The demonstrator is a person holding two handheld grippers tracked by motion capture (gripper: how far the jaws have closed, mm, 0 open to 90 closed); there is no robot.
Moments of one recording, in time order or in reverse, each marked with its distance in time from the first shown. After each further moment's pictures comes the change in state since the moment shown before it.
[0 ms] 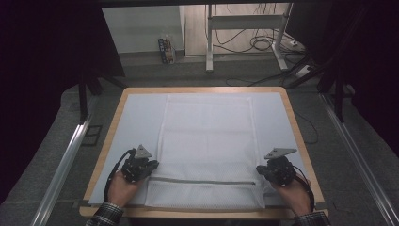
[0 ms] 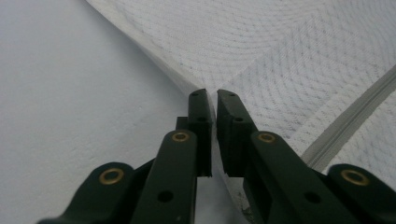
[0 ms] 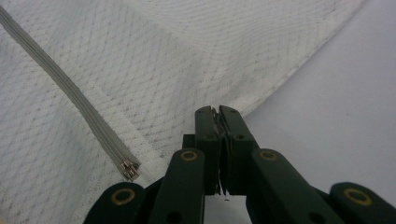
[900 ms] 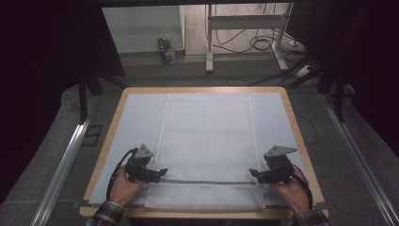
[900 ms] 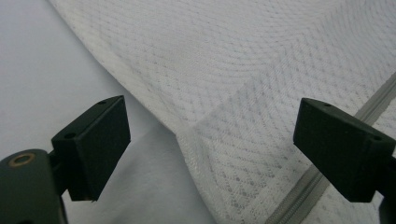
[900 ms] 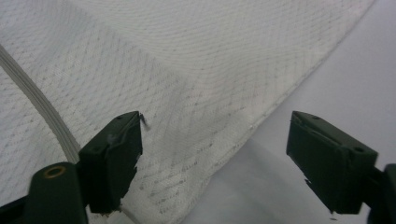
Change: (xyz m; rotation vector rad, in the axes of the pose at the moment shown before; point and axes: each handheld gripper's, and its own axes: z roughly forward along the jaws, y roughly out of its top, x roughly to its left) left arm 0.000 0.001 0.009 -0.068 -0.051 0.016; right arm -0.008 0.001 0.010 -0.092 -0.008 -0.019
